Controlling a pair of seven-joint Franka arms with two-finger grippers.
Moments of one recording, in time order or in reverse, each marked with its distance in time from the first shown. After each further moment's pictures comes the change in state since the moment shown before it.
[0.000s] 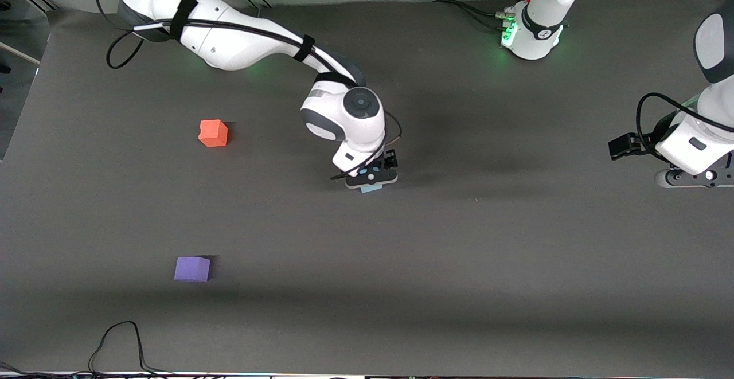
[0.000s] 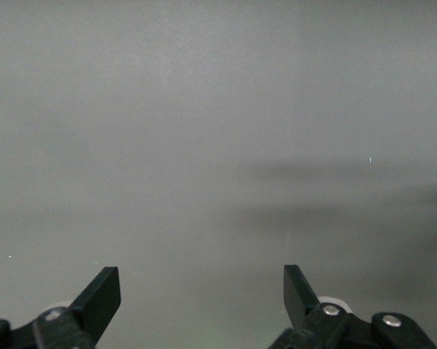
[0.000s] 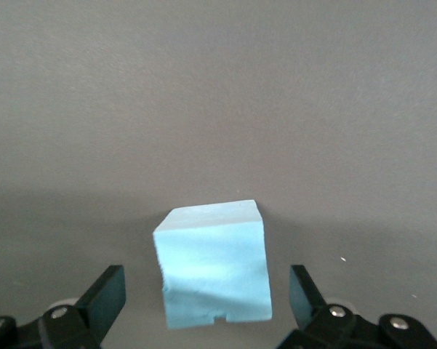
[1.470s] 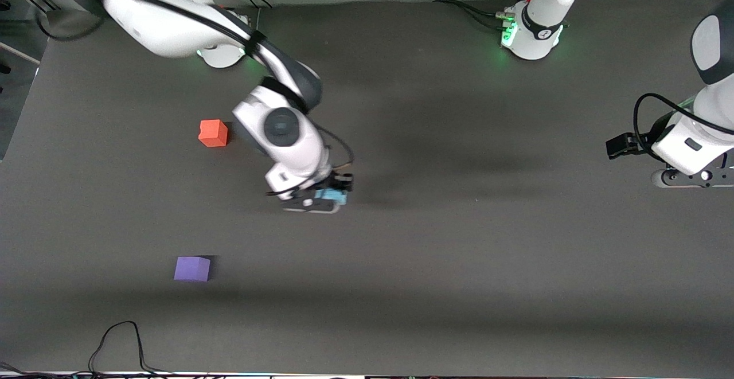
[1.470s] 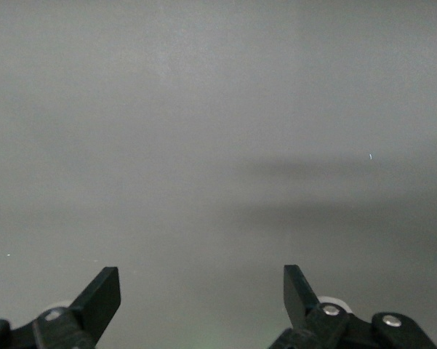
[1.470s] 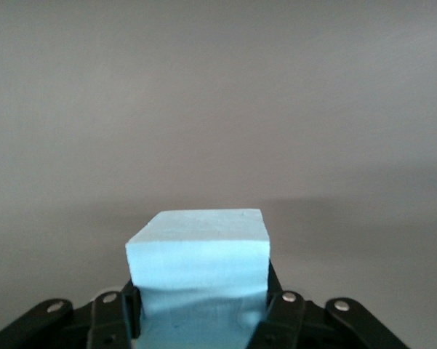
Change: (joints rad) left arm 0.002 0.000 -0.004 -0.005 0.001 -0.003 0.000; right arm -0.205 -0.288 -0.077 -0.021 0.405 -0.143 -0.218
